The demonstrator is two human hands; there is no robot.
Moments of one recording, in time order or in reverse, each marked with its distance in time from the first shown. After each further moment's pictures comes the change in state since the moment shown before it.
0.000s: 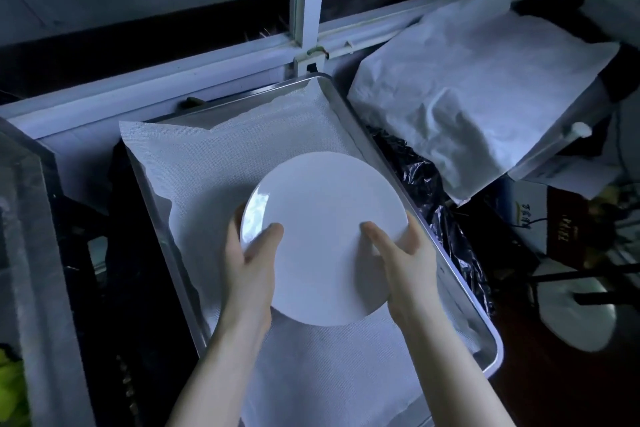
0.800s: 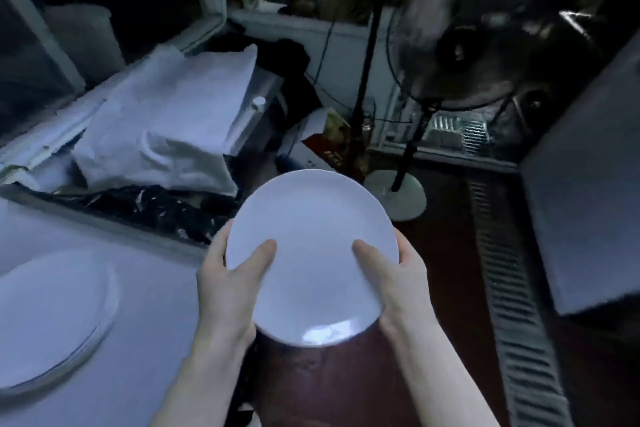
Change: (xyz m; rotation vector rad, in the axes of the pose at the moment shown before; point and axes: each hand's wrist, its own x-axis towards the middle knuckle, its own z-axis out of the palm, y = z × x) left_hand -0.293 -0.054 0.171 0.206 -0.741 0.000; right_hand -0.231 0.051 -0.340 0.510 0.555 -0.163
